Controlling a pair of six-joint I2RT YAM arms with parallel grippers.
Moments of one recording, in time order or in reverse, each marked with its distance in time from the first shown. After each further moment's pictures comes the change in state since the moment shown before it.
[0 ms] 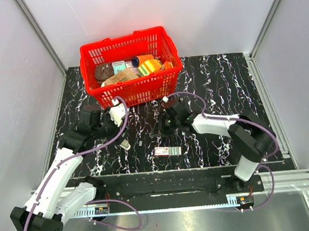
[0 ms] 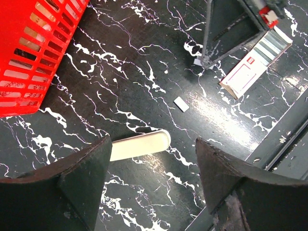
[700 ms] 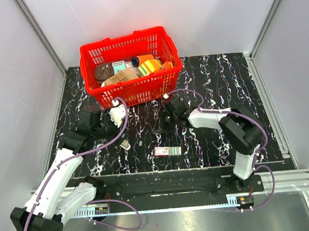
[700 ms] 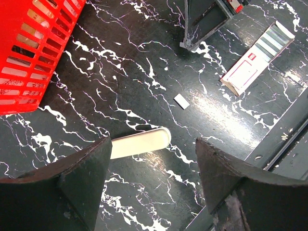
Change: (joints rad) left arm 0.000 -0.008 -0.008 -0.006 -0.002 0.011; right arm -0.065 0.146 0.080 -0.010 -0.013 -0.031
